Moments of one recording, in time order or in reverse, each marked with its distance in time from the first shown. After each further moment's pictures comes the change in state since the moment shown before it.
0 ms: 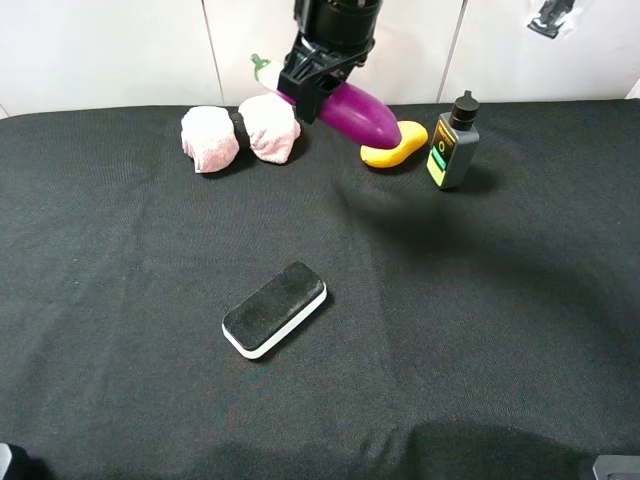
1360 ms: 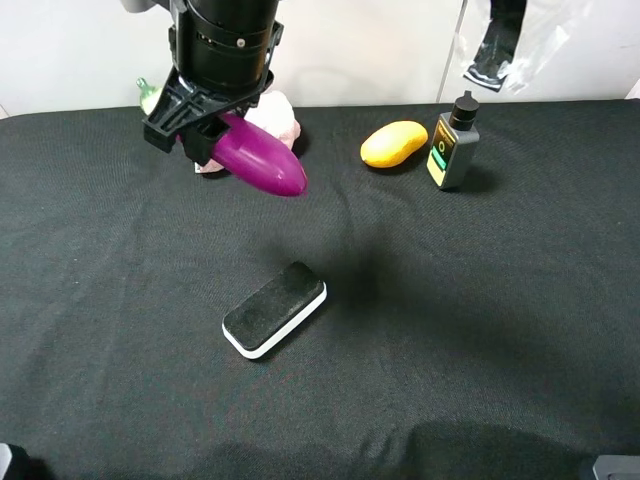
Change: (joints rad) left arm 0.000 0.000 0.000 0.000 0.000 0.000; right arm 0.232 0.000 0.000 0.020 -0.087 0.165
